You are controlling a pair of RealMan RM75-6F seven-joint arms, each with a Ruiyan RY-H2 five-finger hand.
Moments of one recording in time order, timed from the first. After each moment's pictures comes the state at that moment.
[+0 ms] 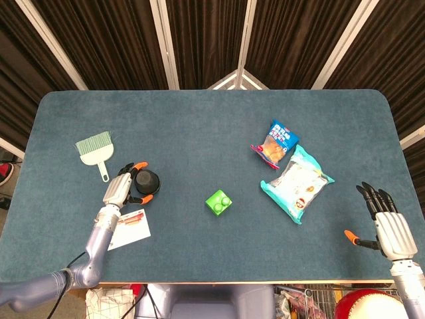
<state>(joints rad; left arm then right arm) -0.61 -1.73 -0.24 -1.25 1.00 0.97 -0.05 0.14 -1.13 0.05 -1.50 -1.54 1.41 0.31</state>
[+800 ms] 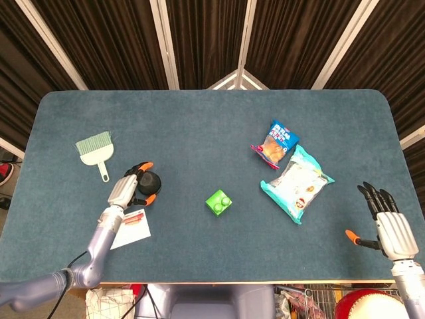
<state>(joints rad) -0.61 -1.72 -0.24 -1.27 1.04 0.93 -0.07 0.15 -1.13 0.05 -1.49 -1.55 1.42 0.32</state>
